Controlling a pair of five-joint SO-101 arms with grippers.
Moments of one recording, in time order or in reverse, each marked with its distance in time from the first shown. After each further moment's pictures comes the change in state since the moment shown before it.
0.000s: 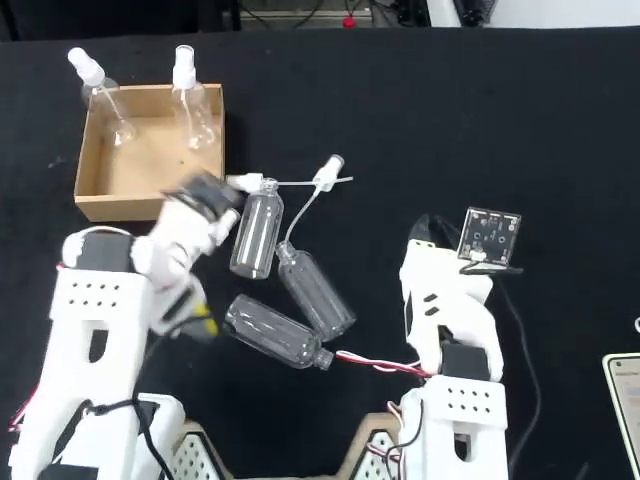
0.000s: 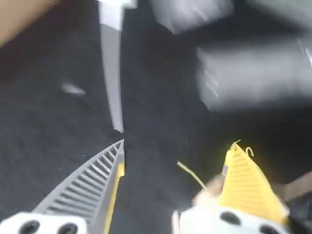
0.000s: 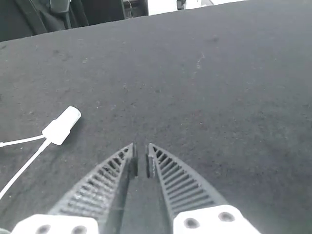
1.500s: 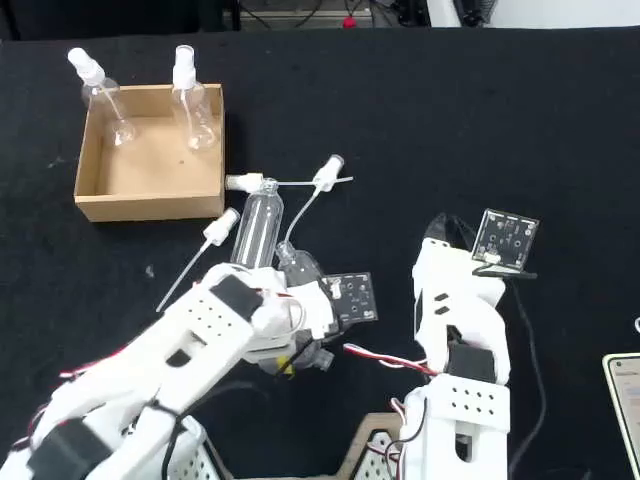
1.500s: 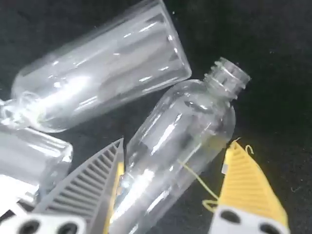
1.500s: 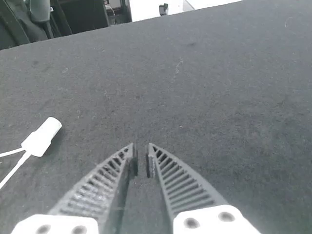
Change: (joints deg) left arm 35.4 9.9 14.2 -30.9 -11.3; right arm 4.3 0.0 0.0 -0.9 0.0
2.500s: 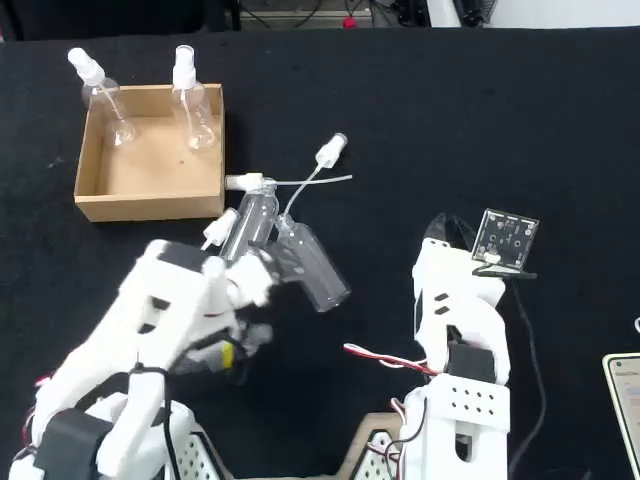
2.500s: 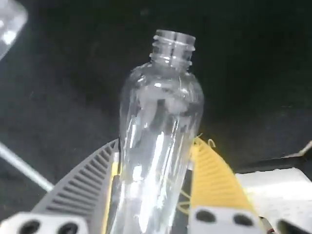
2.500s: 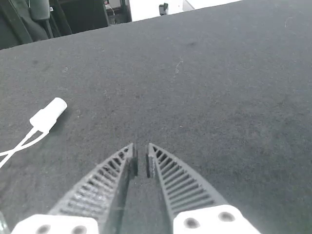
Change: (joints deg) left arm -20.8 4.2 -2.5 19.2 0.0; right arm 0.0 0.0 0.0 0.0 0.0
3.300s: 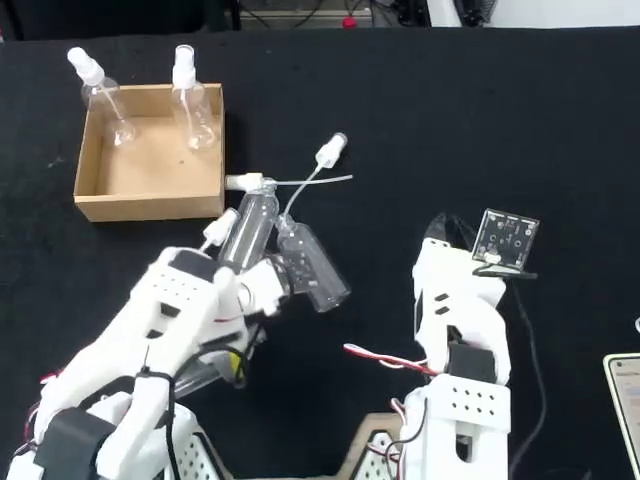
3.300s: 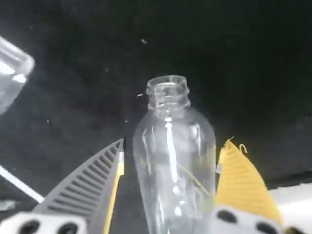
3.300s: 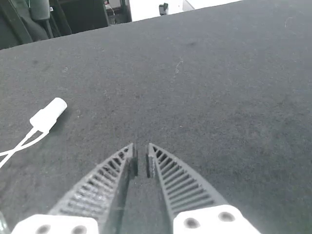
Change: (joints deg) left arm 3.5 0.3 2.7 -8.2 -4.0; right arm 0.0 0.0 0.0 0.0 0.0
